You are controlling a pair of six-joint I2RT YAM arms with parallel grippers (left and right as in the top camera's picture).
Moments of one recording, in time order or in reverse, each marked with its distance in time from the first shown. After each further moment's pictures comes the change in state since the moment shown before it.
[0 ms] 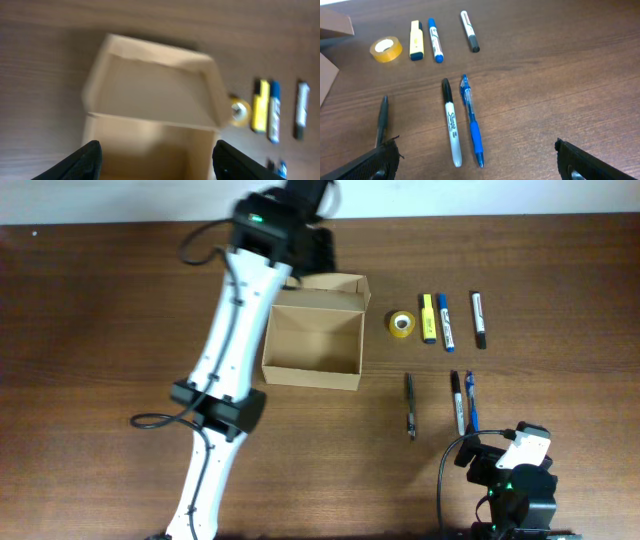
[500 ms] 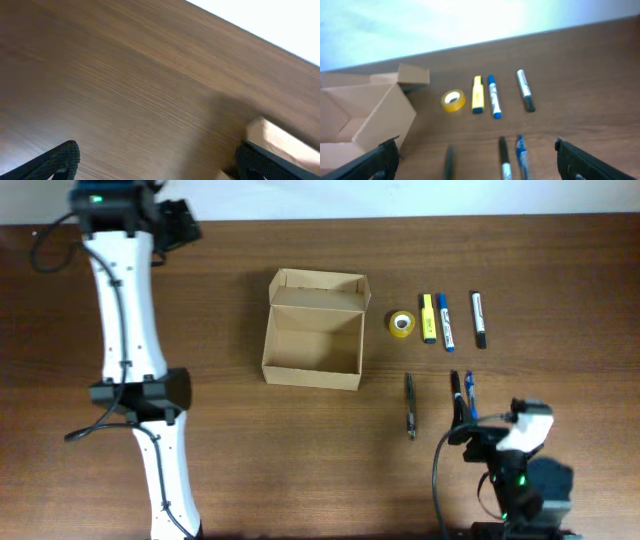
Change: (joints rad) left arm 0.447 -0.002 -0.002 0.021 -0.094 0.115; right arm 0.000 0.179 0.072 0.328 -0.229 0.000
